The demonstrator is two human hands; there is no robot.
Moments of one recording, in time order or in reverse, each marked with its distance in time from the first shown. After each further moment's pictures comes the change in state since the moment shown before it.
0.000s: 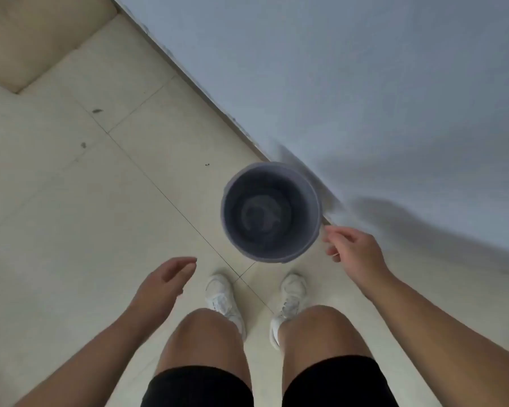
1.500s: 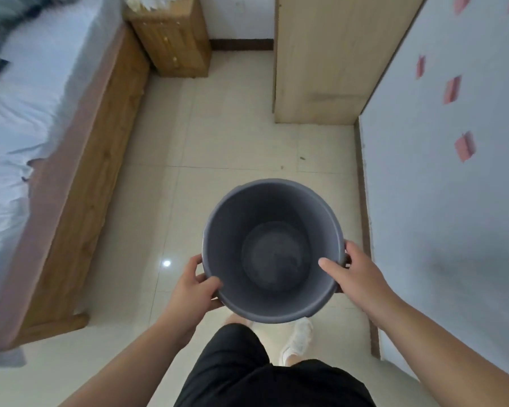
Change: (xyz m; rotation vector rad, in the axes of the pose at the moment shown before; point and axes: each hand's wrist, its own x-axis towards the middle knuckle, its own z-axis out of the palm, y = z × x) left_hand -0.443 -0.017 -0.163 -0.944 0.522 -0.140; right_hand -0.401 -0.308 0.059 -0.572 -0.648 -0.541
